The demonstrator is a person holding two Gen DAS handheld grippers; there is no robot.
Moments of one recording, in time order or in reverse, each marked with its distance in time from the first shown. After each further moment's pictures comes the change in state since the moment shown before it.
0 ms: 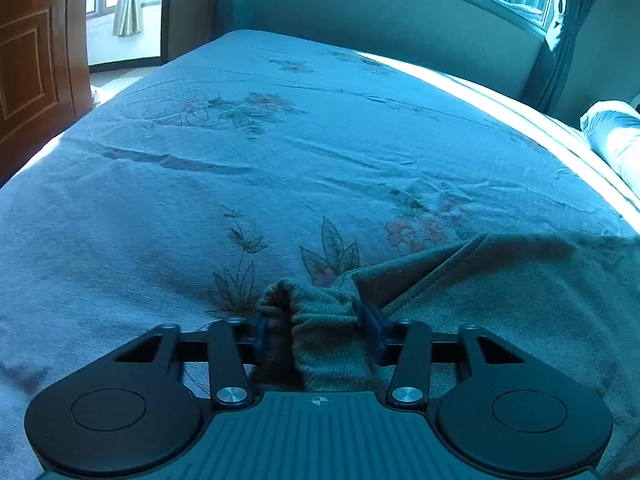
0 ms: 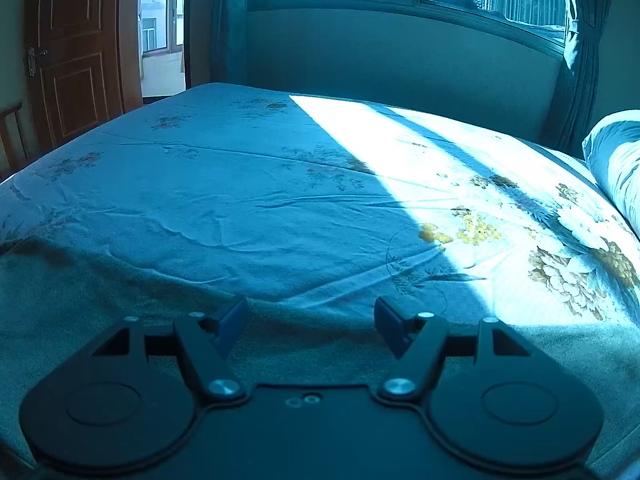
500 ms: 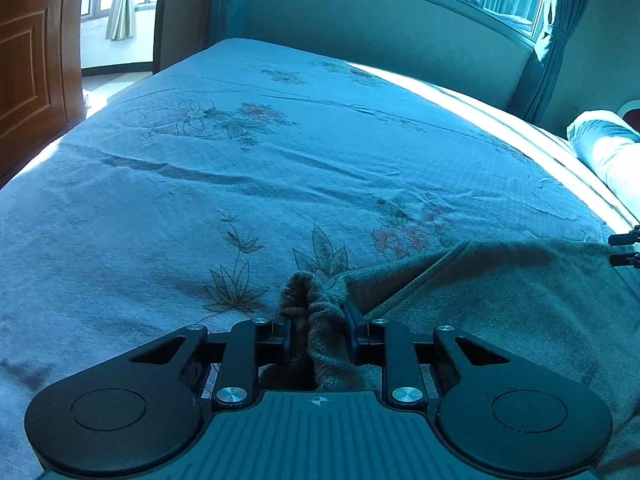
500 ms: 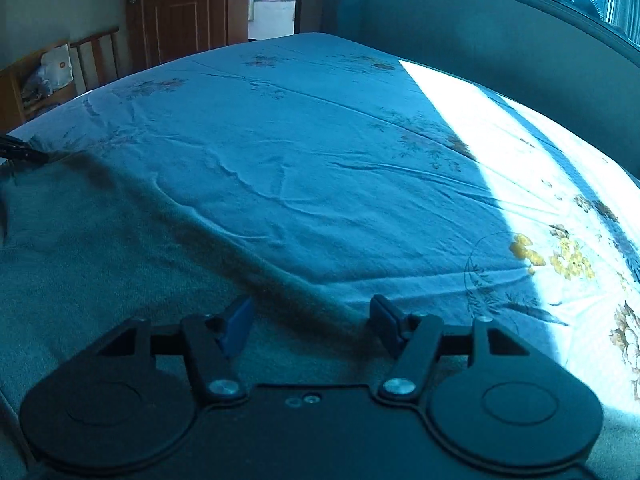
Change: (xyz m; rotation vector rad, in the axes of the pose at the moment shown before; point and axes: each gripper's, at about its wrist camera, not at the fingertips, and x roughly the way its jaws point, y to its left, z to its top) left arm -0.006 0.009 0.001 -0.005 -0.007 -0.040; right arm 0.046 0.003 0.011 -0.274 0.131 0.260
